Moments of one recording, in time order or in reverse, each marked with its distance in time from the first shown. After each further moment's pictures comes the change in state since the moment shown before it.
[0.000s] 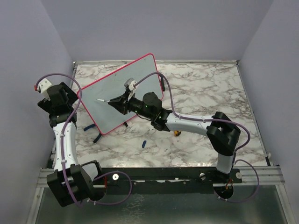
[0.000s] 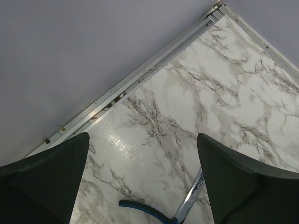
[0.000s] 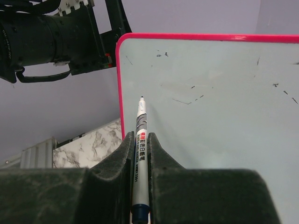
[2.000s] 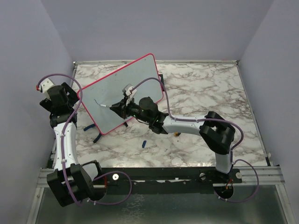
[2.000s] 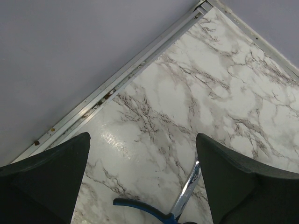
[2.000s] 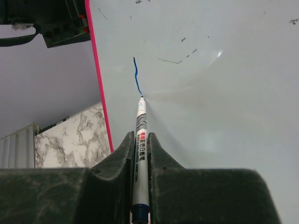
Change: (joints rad) left arm 0.001 0.002 -0.018 0.024 0.064 0.002; right arm 0.016 0.086 0.003 -0.007 0.058 -0.008
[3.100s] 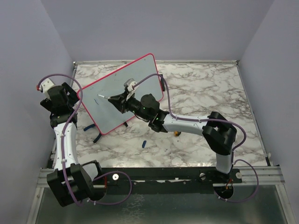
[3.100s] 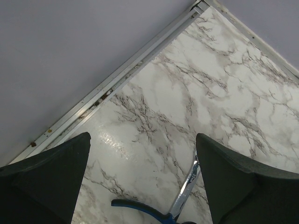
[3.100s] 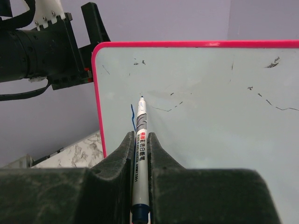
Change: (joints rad) left arm 0.000 0.000 -0.008 0.012 0.013 0.000; right arm 0.004 -0.039 0.024 0.061 0.074 -0.034
